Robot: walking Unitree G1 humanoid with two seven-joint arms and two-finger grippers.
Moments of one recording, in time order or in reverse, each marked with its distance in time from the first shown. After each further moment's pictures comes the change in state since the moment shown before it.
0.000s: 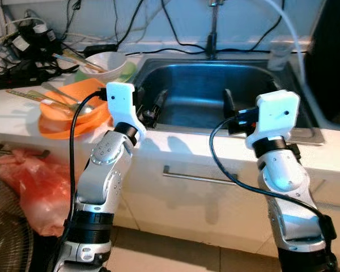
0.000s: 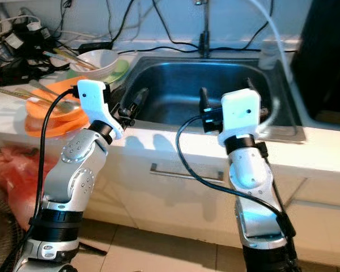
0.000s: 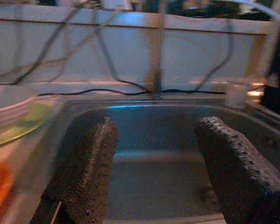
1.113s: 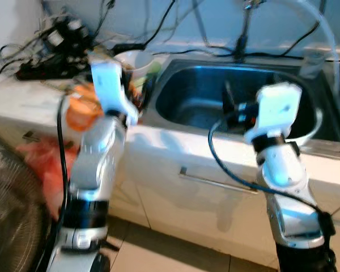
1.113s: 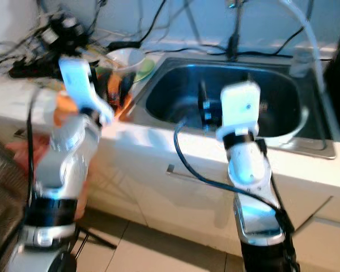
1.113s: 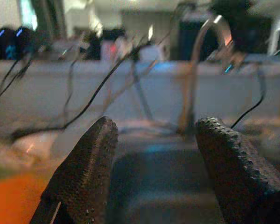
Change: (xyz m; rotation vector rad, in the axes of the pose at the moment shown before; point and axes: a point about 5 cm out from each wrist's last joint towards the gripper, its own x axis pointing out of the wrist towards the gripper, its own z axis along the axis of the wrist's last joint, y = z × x) left arm 0.013 0.008 0.043 0.031 -0.157 0.016; right arm 0.009 0.002 0.023 0.015 -0.091 0.001
